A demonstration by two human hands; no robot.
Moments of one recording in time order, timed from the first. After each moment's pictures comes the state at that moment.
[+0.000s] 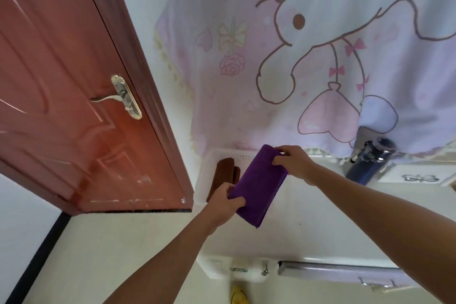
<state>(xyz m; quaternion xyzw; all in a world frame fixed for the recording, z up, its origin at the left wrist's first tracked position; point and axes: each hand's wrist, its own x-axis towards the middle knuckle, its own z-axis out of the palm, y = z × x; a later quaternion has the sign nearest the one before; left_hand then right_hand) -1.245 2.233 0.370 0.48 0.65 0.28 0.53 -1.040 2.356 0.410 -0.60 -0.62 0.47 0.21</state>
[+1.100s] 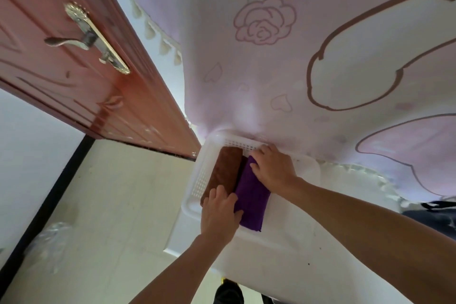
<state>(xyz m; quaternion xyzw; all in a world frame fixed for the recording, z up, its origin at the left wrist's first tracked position) -1.231 2.324 0.254 0.56 0.81 0.03 0.18 -1.127 2.490 0.252 -0.39 -0.91 0.13 0.00</state>
